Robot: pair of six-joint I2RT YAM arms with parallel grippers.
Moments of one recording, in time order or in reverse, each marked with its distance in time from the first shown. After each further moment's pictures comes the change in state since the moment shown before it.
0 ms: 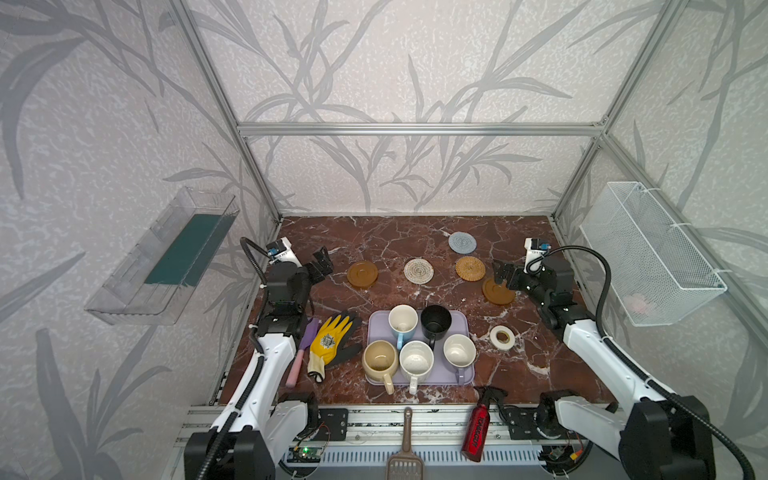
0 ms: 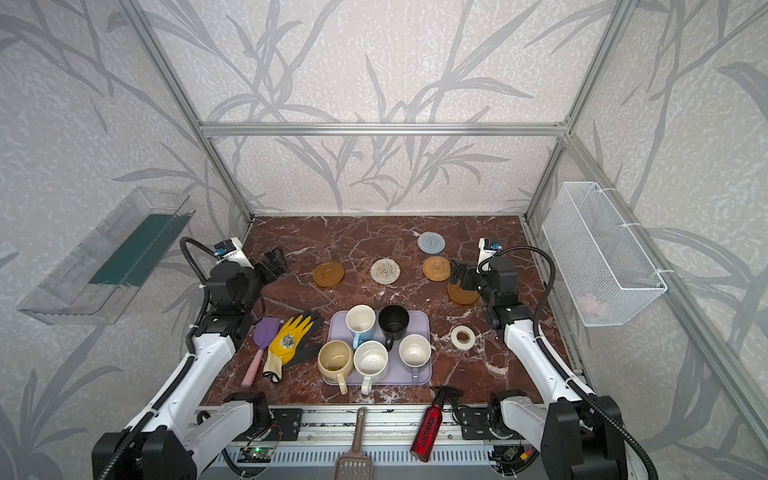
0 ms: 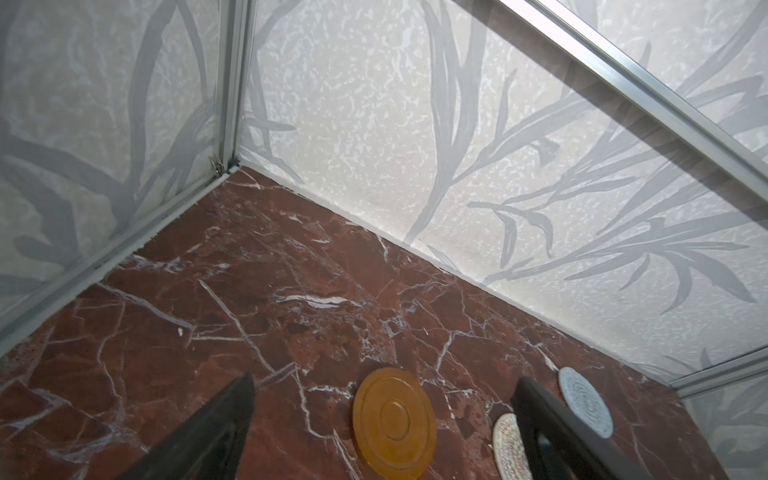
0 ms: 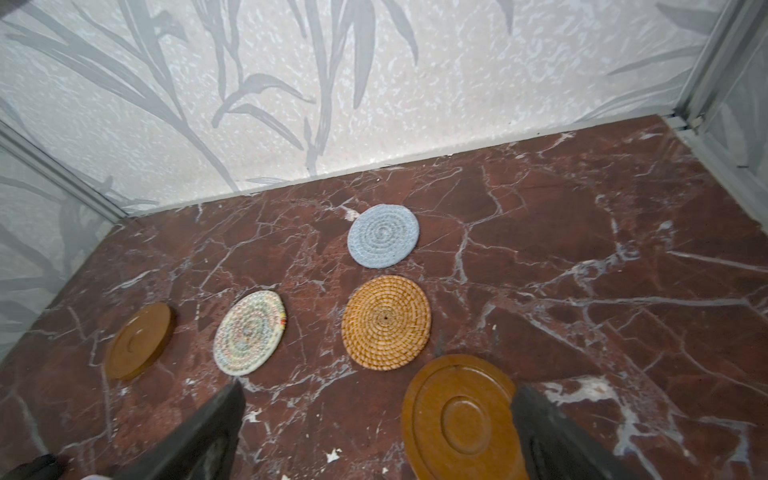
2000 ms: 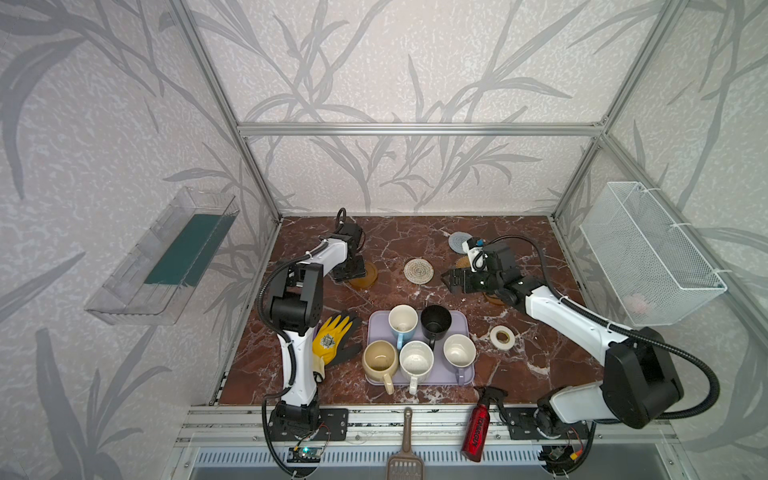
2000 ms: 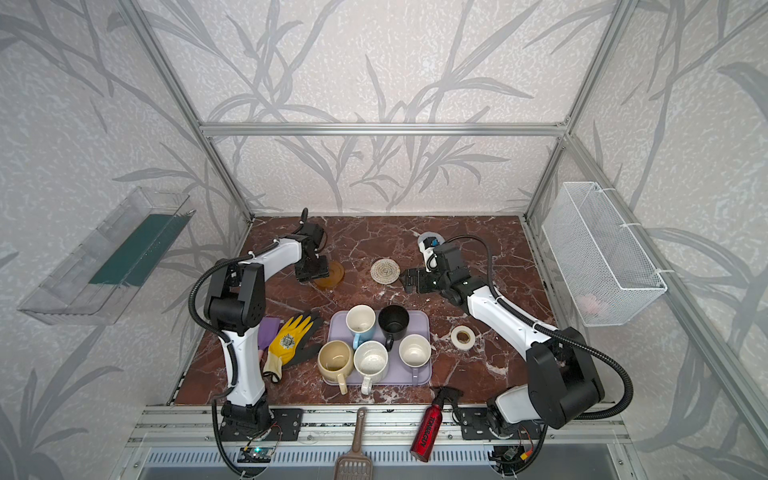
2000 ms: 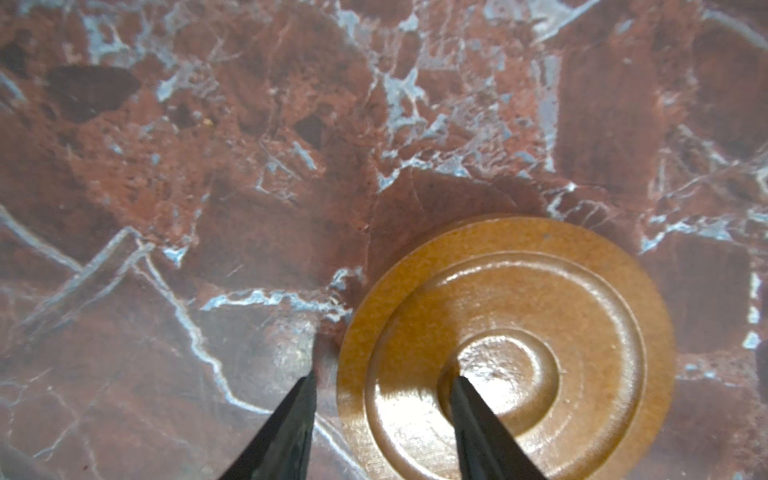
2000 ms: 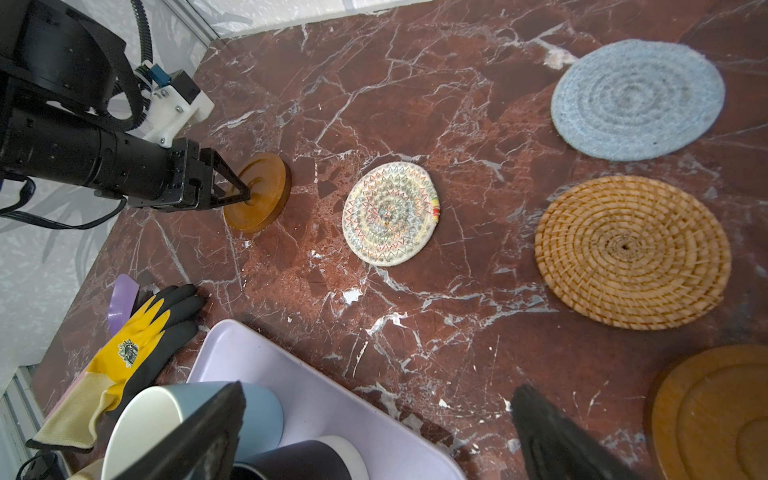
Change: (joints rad) left arm -0.209 1.120 0.882 -0.832 -0.122 0.105; right arm 0.325 0.323 0.267 -0.238 -0.085 0.031
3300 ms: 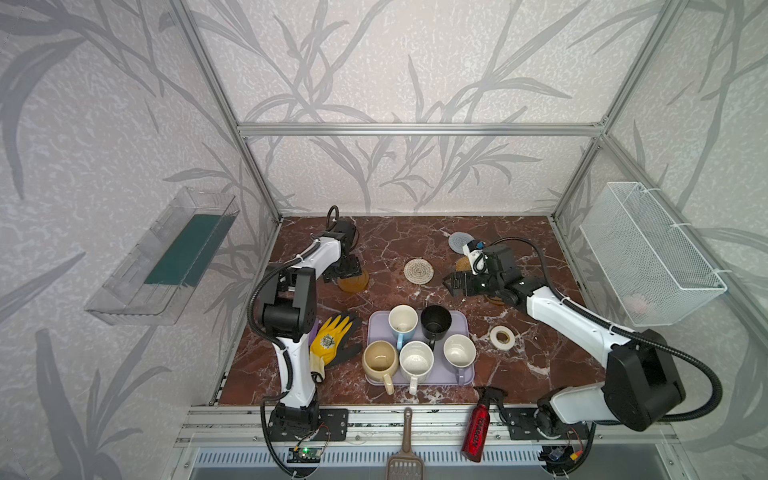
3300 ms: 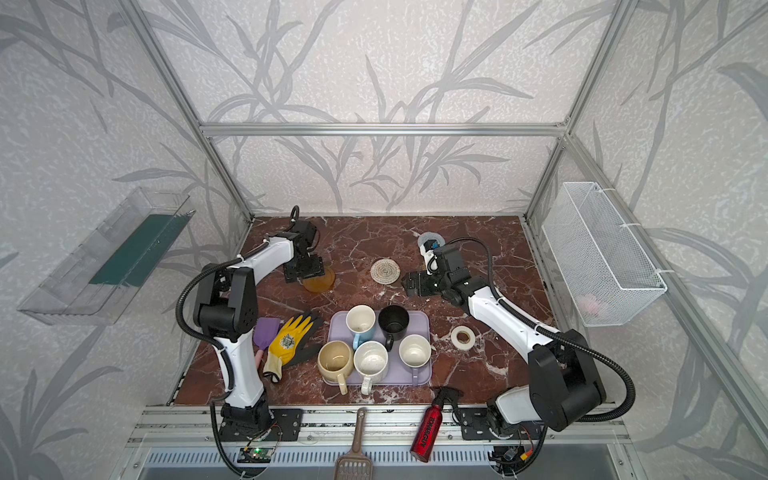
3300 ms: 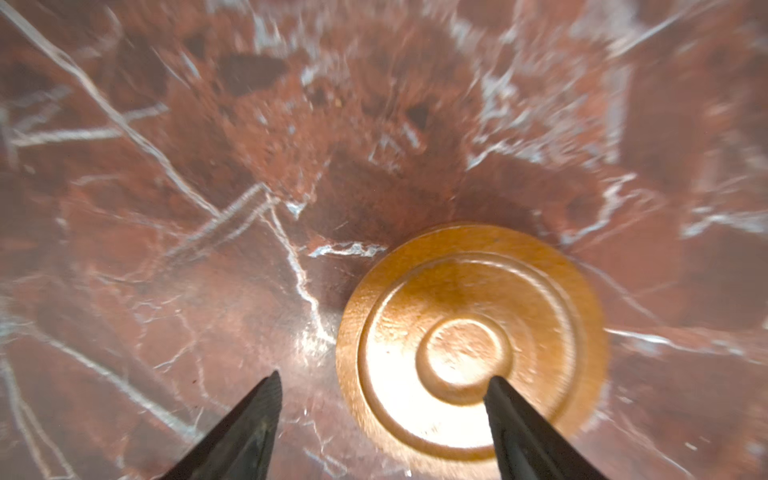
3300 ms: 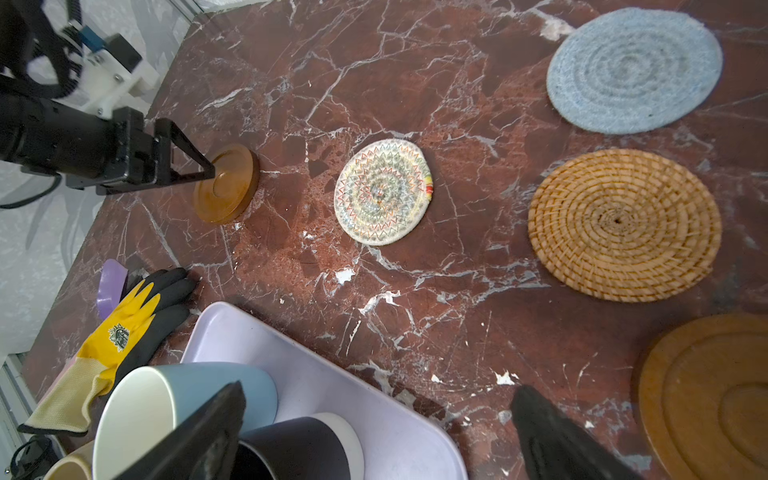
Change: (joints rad) left arm 0.022 -0.103 -0.006 -0.083 -0.048 -0.031; right arm 0.000 -0.014 0.005 -0.071 0.008 -0.011
